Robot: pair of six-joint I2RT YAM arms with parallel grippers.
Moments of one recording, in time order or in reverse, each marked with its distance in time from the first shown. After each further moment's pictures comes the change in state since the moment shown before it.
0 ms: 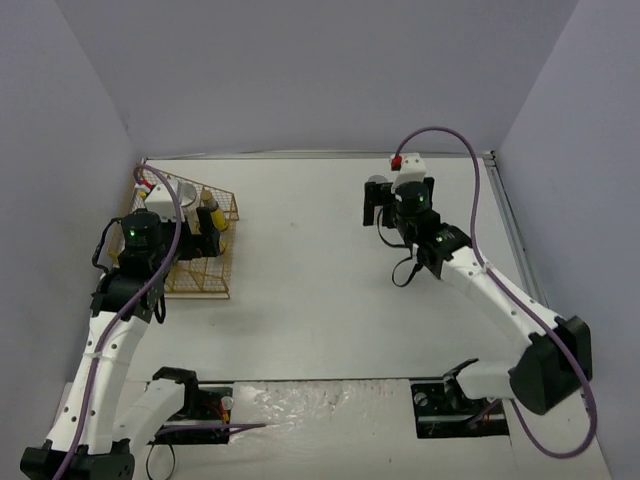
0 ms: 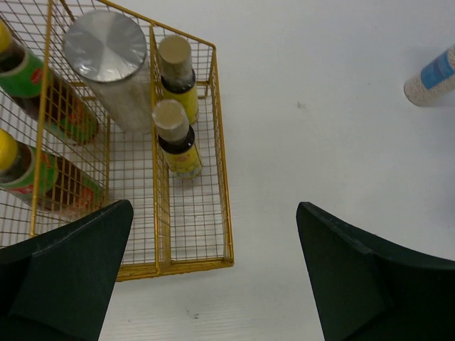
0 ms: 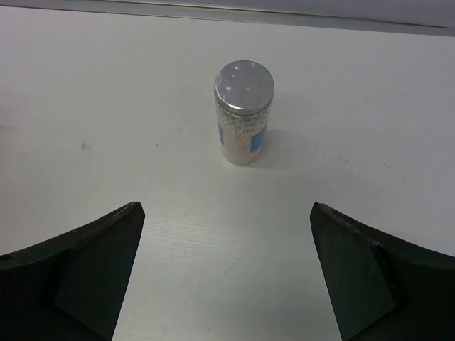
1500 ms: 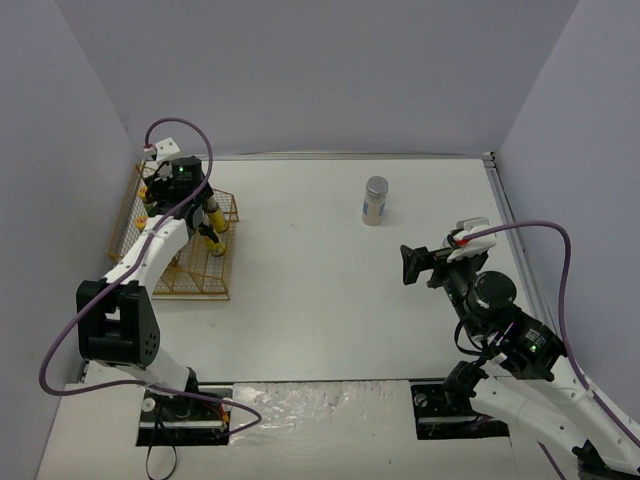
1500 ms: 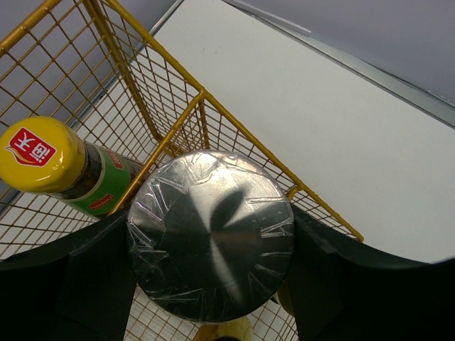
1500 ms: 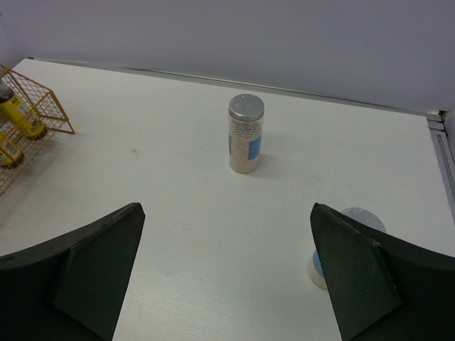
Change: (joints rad) left arm 0.010 0.654 0.179 0.389 -0.567 -0.228; right arm 0.288 -0.682 -0.206 -0.165 0.190 -0.117
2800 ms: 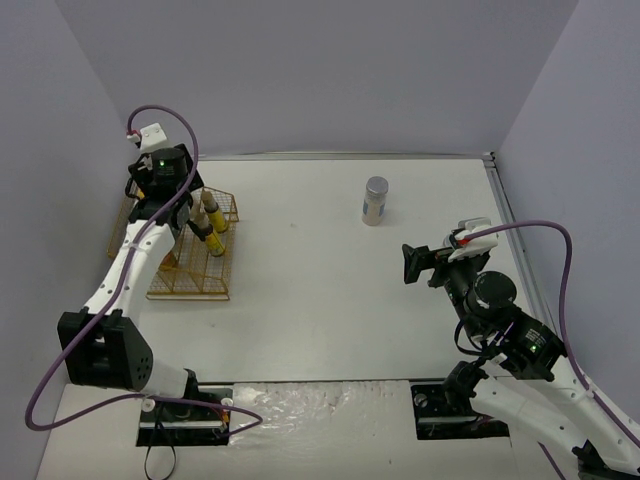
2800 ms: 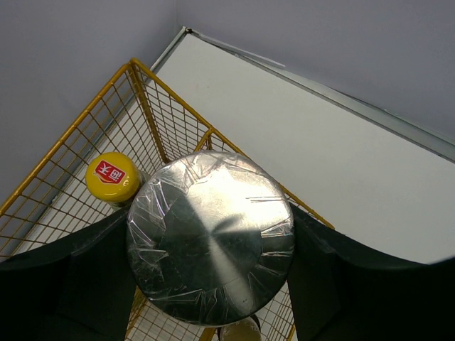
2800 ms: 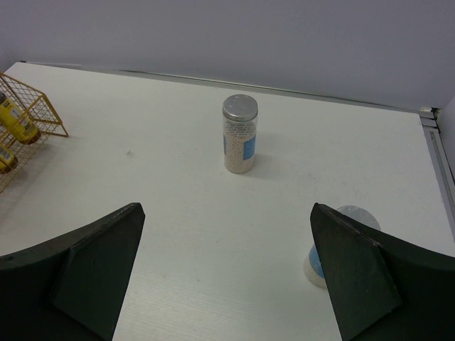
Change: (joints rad) left arm 0.018 -0.132 0.065 -0.091 0.058 0.069; right arm 0.000 0.000 0.001 0.000 0.022 0.003
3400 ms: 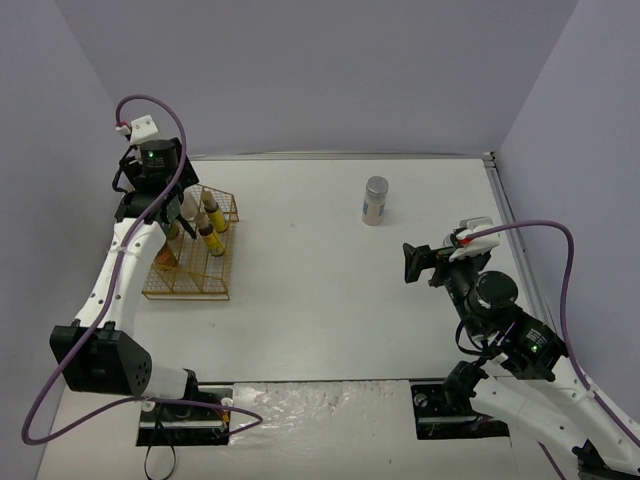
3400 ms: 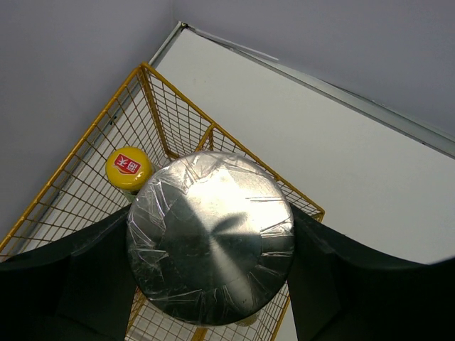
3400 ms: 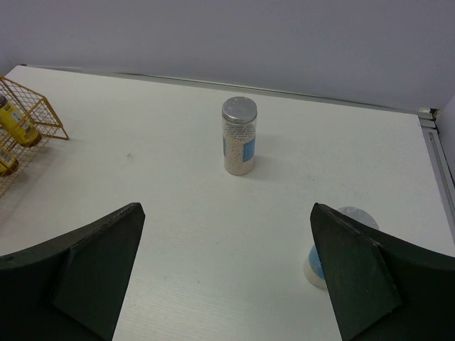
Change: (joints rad) left arm 0.015 -0.030 0.095 -0.154 0.045 -0.013; right arm 0.000 0.000 0.006 0.000 0.003 0.001
